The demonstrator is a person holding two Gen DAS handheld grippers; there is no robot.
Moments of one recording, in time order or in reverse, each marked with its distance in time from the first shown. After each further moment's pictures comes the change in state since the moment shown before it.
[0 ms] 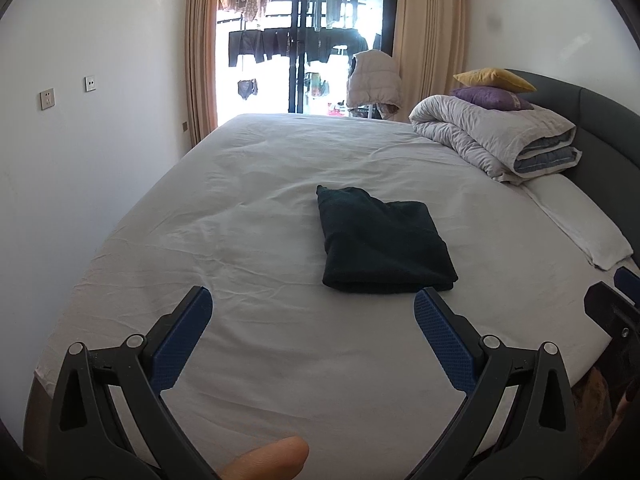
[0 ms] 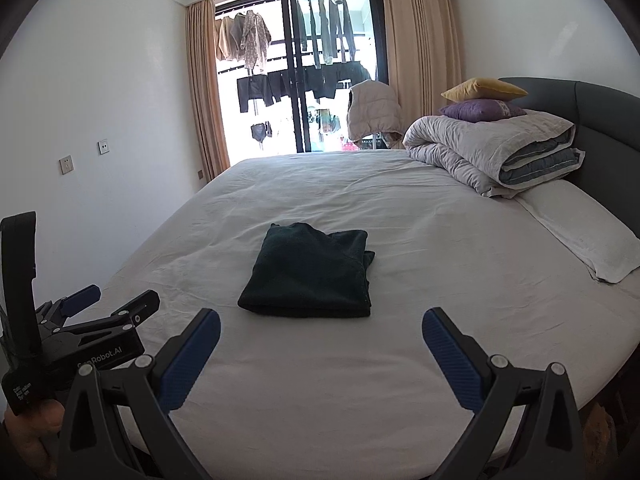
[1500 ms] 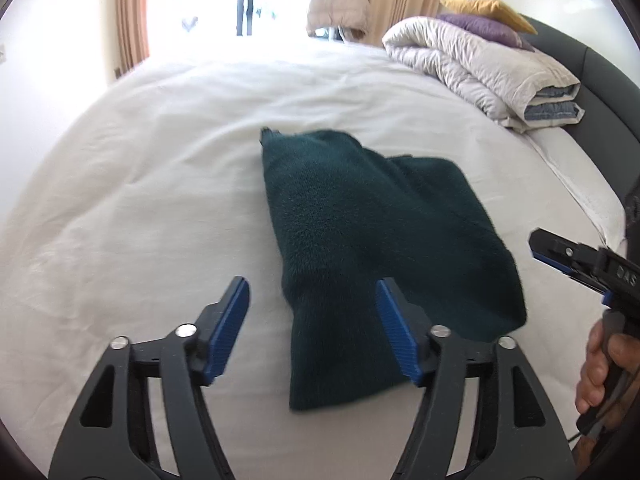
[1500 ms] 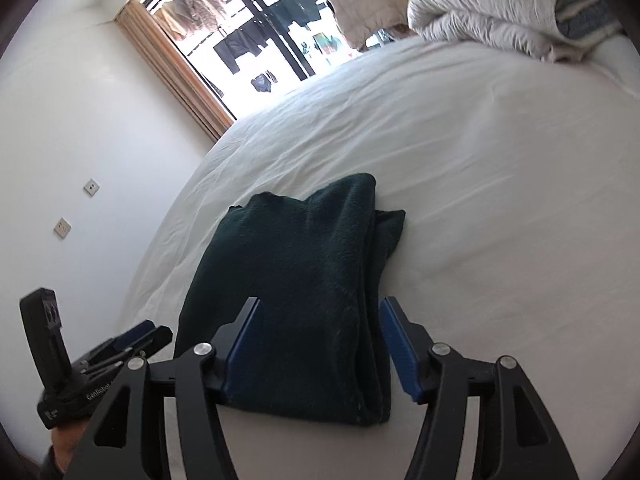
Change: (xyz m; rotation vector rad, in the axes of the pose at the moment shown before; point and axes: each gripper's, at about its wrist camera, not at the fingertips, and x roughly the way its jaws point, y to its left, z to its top) left arm 0.273 -0.009 0.059 0.059 0.240 -0.147; right arm 0.271 -0.108 0.026 0.240 0.224 0.238
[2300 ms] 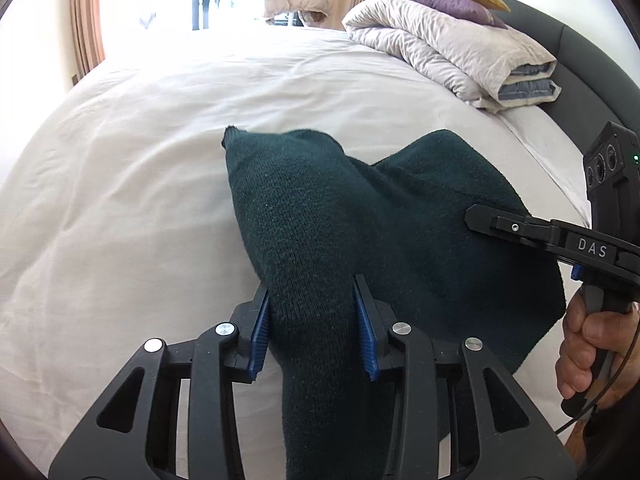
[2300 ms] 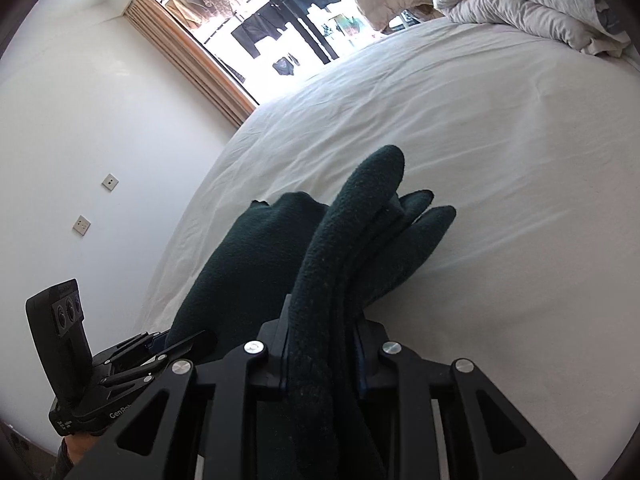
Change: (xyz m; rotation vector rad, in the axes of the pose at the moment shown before) left arm 0.057 -0.037 0.056 0.079 0.097 -0.115; right arm 0.087 -0.022 0.067 0.070 0.113 0.186
